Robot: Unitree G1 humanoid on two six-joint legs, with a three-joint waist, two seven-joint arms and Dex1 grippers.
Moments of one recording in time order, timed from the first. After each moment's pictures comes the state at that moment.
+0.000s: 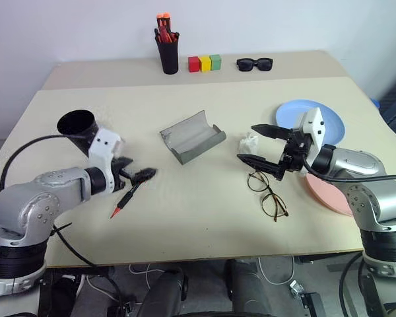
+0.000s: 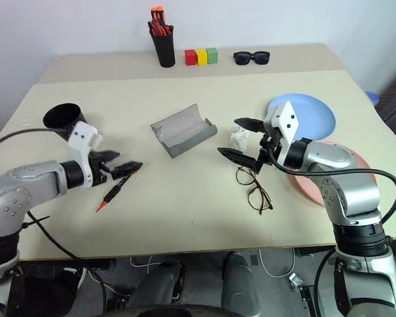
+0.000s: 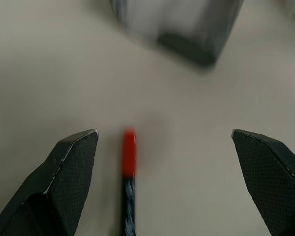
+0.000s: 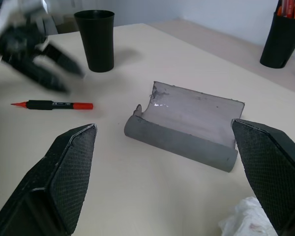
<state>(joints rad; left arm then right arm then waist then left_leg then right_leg) -0.35 0.71 0.15 -0.45 -0.79 1.39 -0.29 -0.42 -0.68 -0.08 -0.25 0.54 0.51 0.90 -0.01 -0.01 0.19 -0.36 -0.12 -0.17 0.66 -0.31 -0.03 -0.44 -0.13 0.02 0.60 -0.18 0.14</state>
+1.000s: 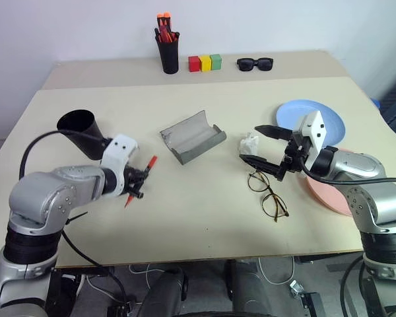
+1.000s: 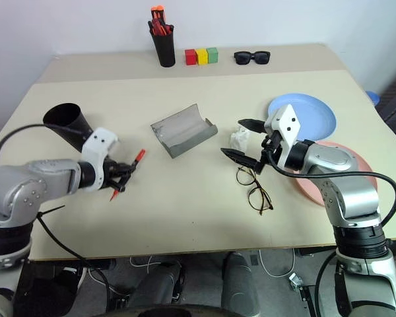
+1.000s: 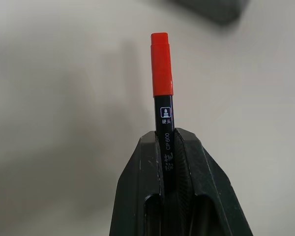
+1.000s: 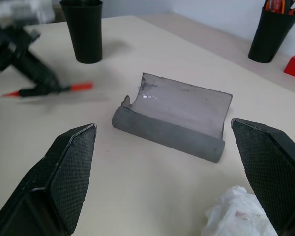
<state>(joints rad) -0.52 0.70 0.07 -0.40 -0.60 1.33 -0.33 -0.40 -0.68 -0.08 -0.23 0.50 0.47 0.88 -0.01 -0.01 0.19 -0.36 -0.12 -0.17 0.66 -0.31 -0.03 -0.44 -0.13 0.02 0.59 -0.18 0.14</state>
